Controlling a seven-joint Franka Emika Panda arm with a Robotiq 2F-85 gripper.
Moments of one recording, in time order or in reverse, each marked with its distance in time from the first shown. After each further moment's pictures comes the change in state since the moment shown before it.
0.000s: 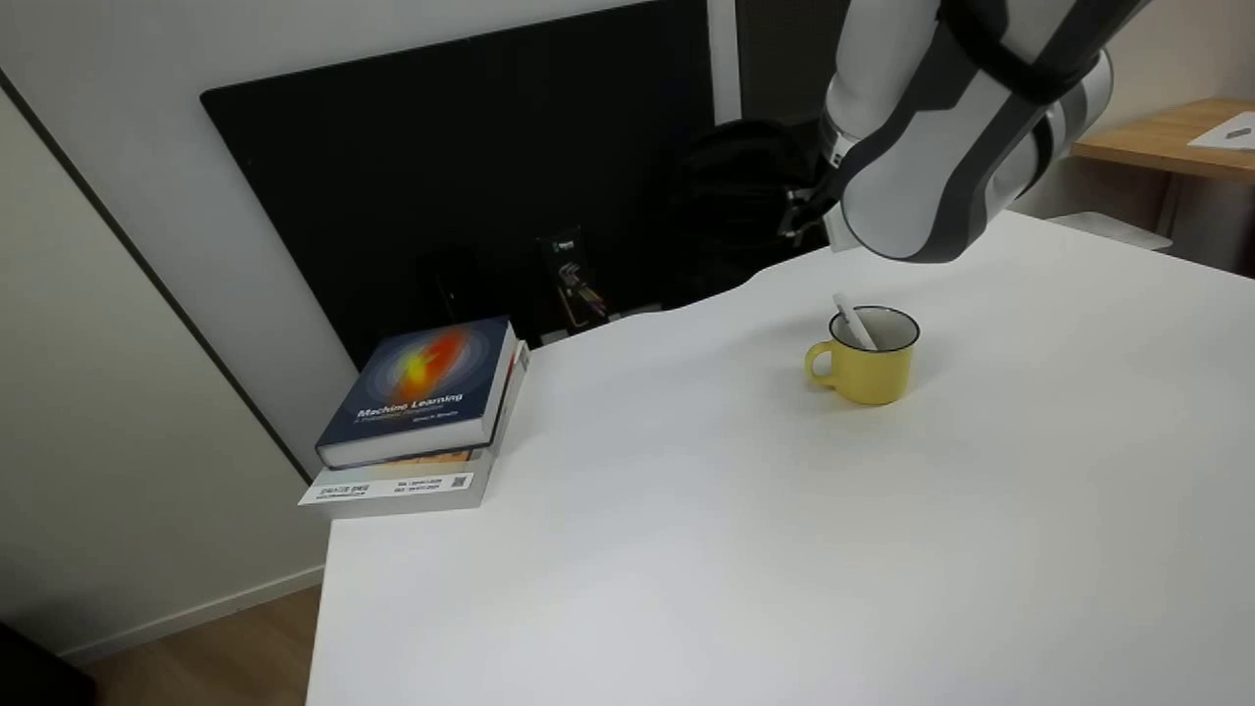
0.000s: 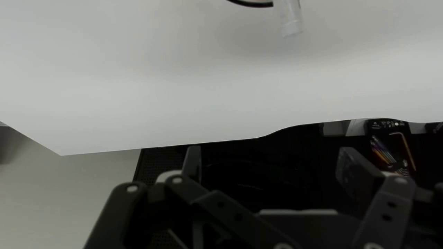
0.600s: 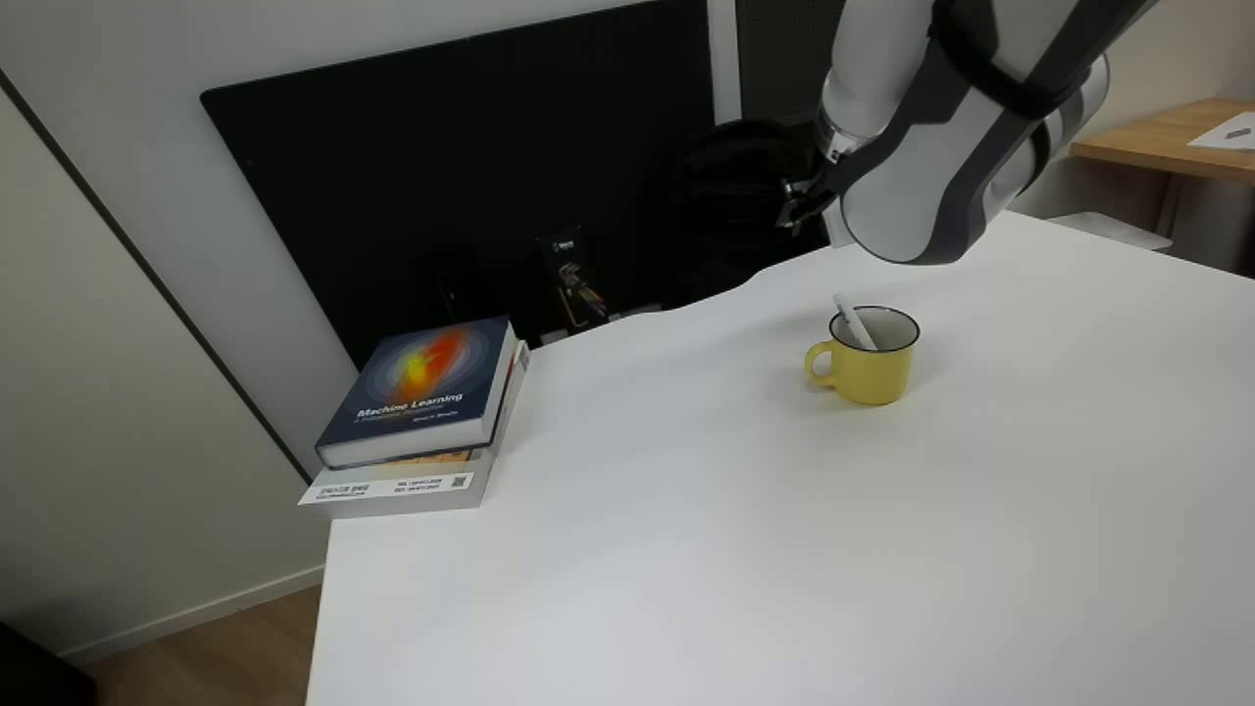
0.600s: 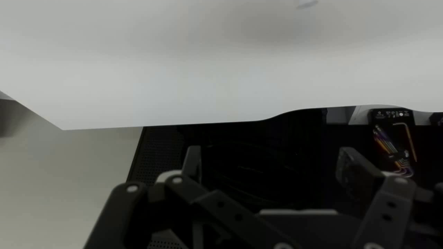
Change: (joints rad) arm 0.059 0.033 -0.076 0.011 0.008 0.035 -0.004
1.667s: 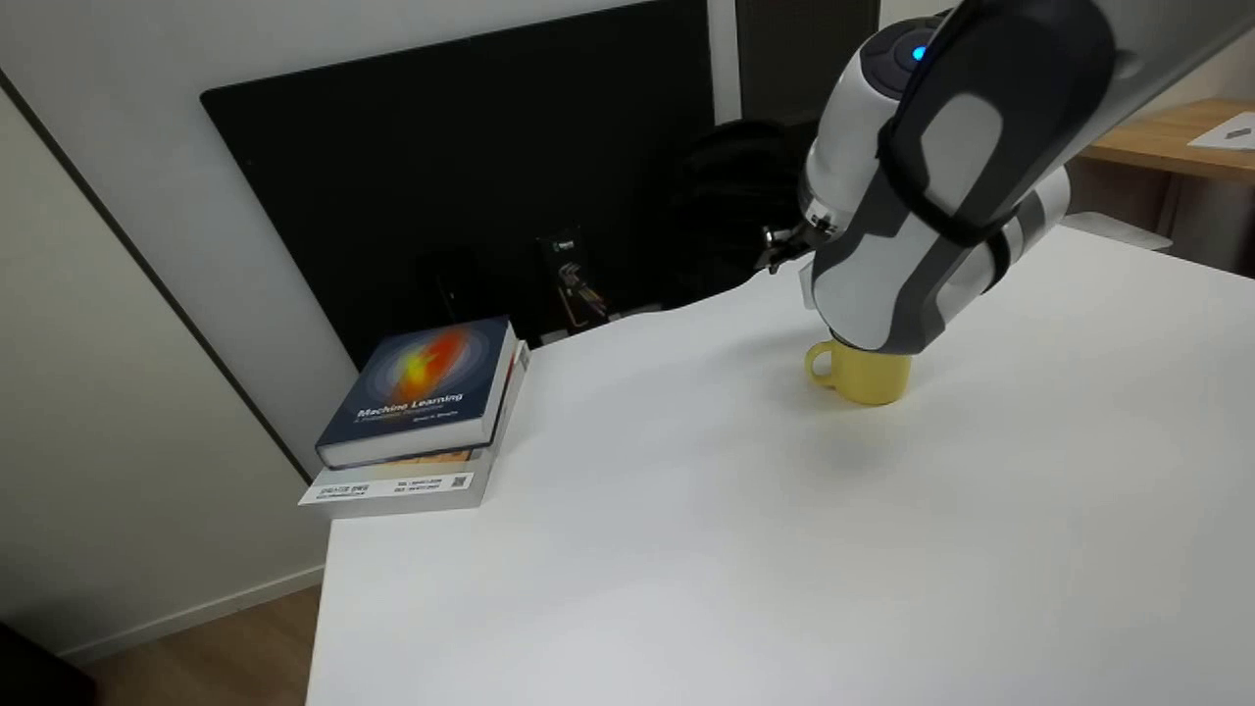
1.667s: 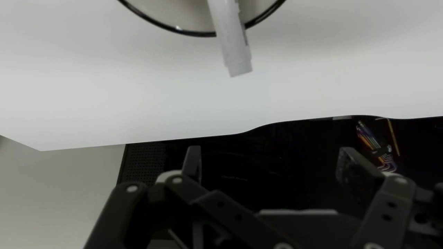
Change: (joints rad) arm 0.056 0.119 0.013 0.014 0.178 0.127 -0.004
